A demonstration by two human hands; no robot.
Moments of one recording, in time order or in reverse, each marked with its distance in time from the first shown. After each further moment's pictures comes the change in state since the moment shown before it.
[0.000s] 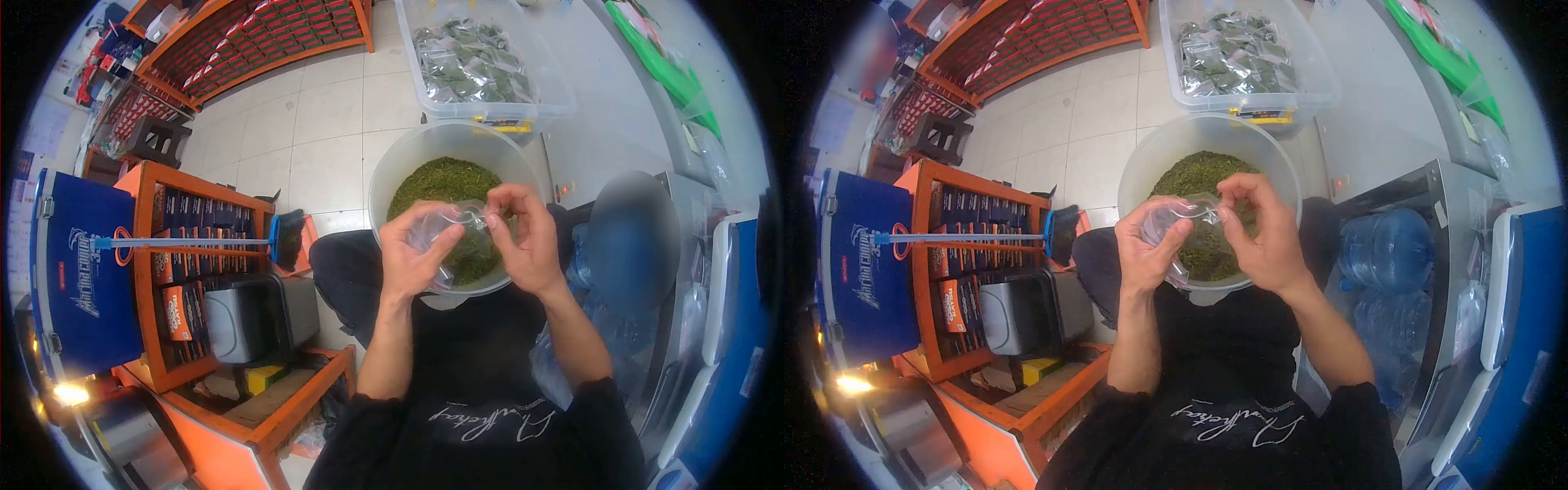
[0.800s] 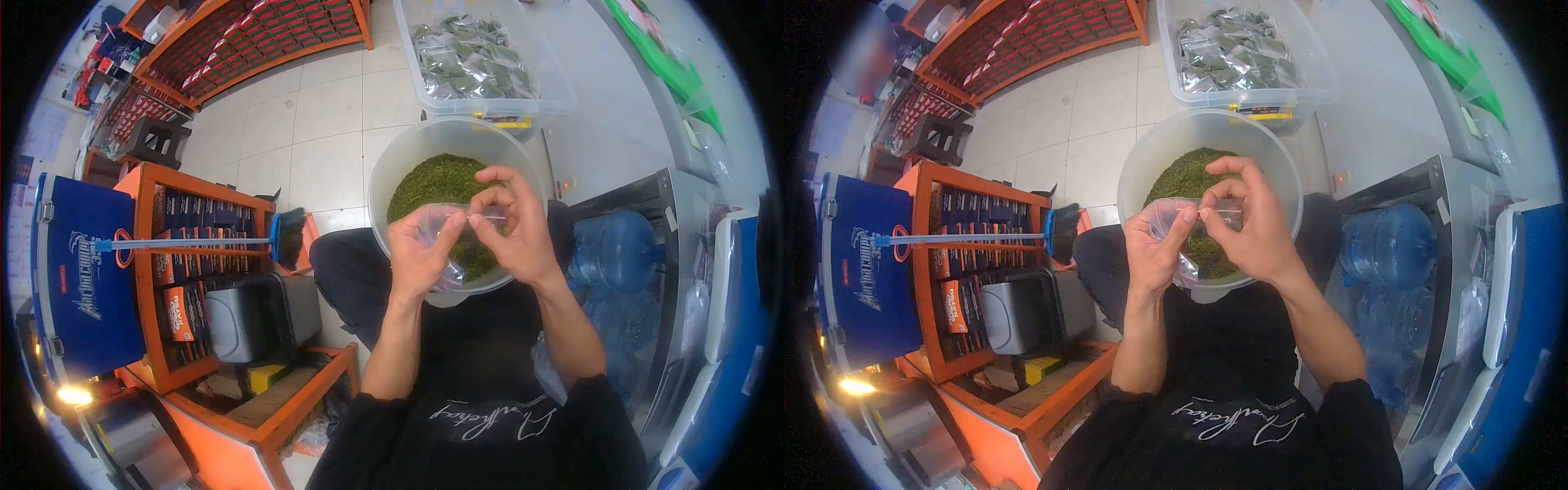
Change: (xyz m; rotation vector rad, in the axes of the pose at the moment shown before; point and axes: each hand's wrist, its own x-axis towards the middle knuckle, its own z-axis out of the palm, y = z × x) left_hand -0.003 -0.009 0.011 -0.038 0.076 -0.143; right_hand 0.011 -0.003 0.011 0.185 -0.076 0.169
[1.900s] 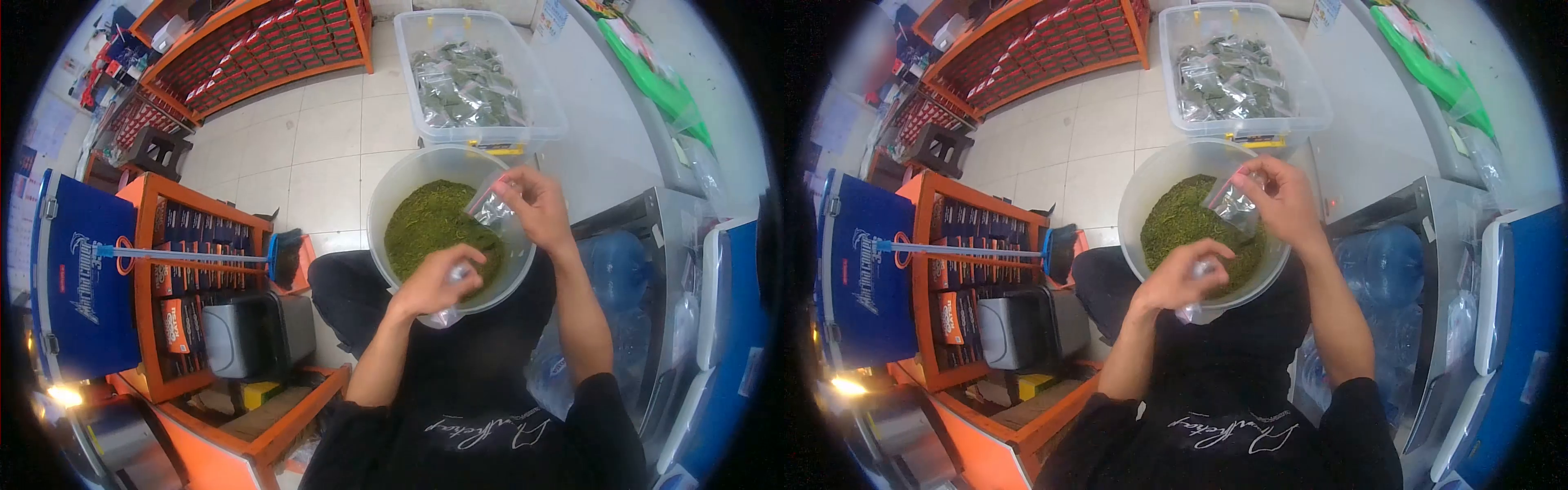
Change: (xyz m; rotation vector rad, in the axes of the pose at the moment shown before) left_hand 0.015 -0.025 -0.009 0.390 -0.673 -0.146; right_hand 0.046 0.011 -0.067 -0.237 0.050 -0.004
